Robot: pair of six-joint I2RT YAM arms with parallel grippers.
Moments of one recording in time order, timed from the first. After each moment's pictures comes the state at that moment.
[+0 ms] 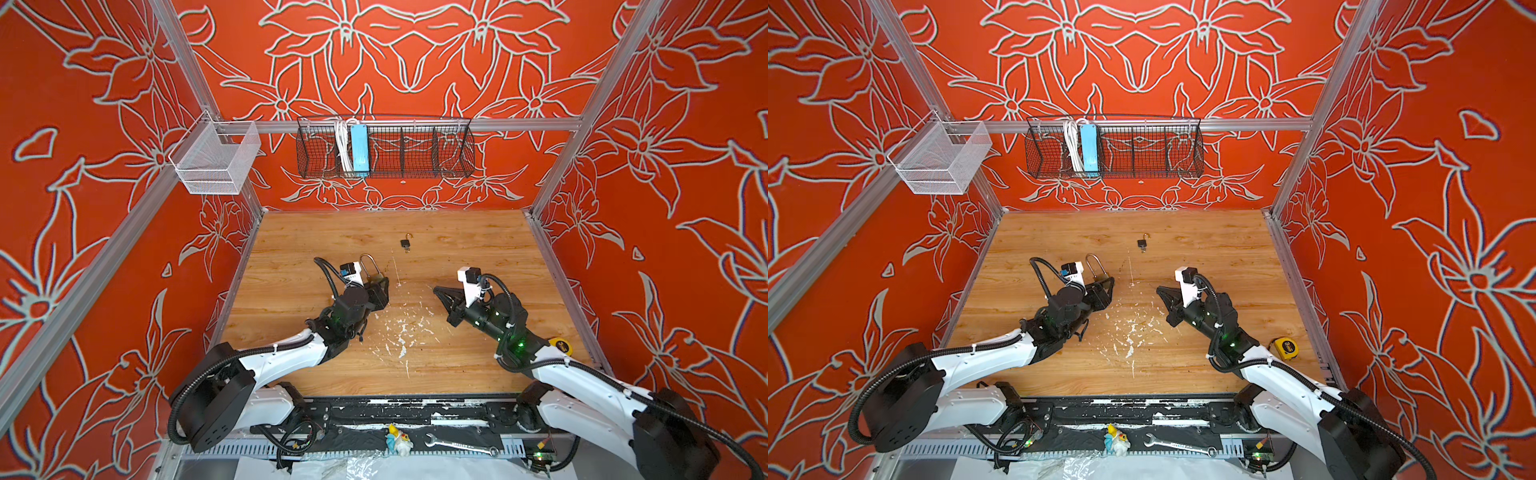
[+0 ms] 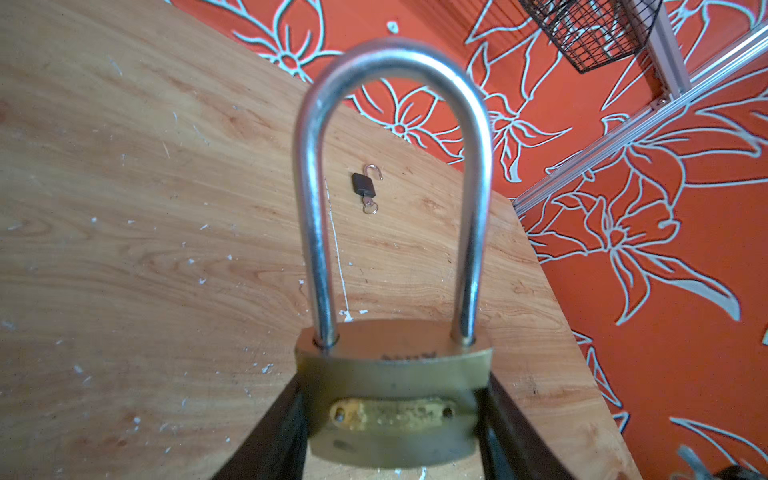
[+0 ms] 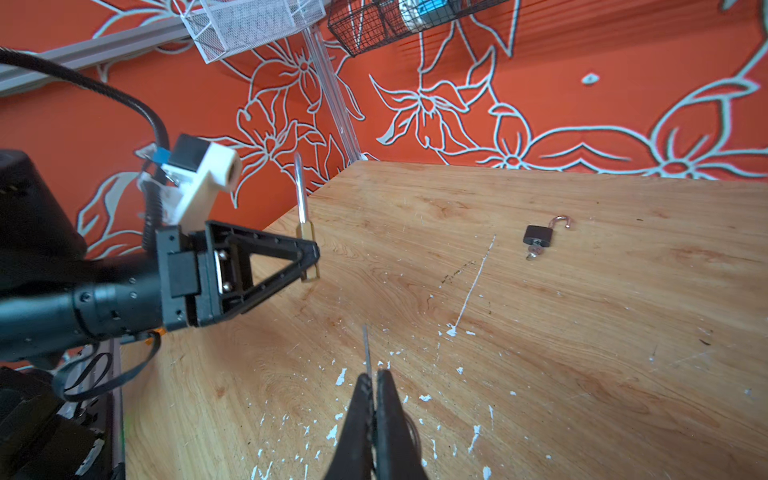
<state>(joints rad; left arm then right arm) -0.69 1.26 0.49 0.44 -0.32 -0.81 0.59 0.97 0.35 0.51 -0.25 0.30</state>
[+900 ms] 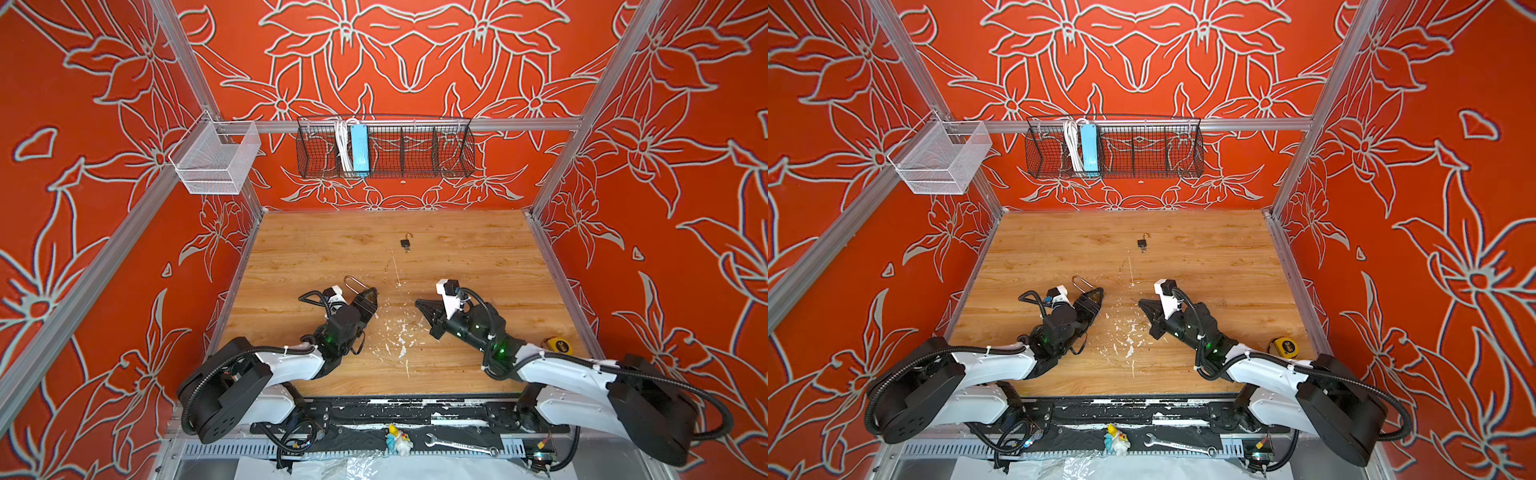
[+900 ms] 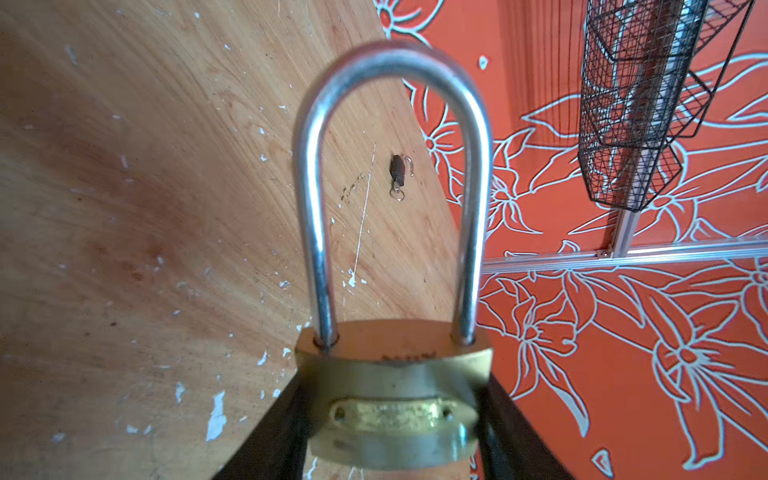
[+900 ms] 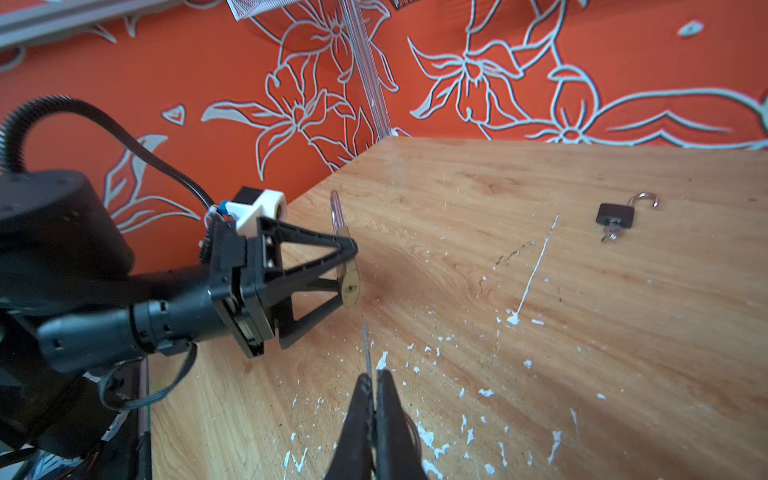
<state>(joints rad) -0.69 1.30 0.29 0.71 -0.35 -1.40 0.81 1.17 0.32 0.71 -0.10 0.32</state>
